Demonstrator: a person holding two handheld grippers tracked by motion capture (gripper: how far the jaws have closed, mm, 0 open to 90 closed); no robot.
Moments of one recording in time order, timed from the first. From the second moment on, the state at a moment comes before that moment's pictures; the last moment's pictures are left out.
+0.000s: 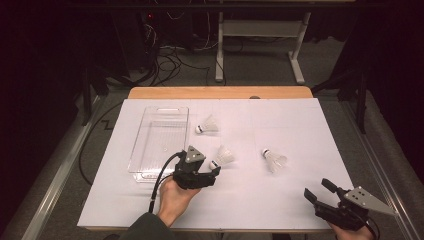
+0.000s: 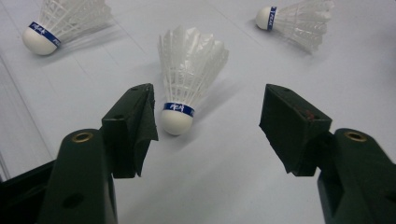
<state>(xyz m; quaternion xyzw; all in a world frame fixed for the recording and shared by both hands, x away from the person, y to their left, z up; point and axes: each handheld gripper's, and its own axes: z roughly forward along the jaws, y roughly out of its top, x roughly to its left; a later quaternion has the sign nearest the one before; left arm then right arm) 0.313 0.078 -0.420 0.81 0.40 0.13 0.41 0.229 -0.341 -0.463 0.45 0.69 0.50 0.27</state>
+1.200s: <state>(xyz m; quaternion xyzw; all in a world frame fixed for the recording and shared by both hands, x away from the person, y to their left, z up) 0.346 0.063 -0.404 0.82 0.42 0.13 0.38 0.229 -0.341 -0.463 0.45 0.69 0.50 0.27</state>
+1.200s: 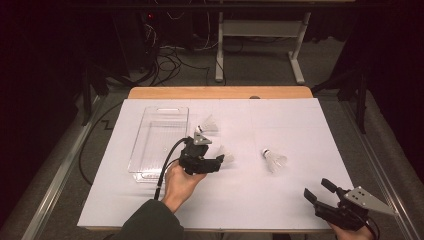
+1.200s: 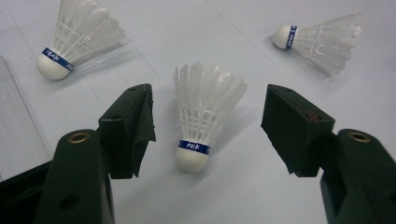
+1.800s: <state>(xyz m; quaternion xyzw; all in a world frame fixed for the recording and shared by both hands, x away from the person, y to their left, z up) 0.367 0.060 -0.397 0.81 0.44 0.13 0.37 0.229 -0.341 -0.463 0.44 0.69 0.50 0.27</state>
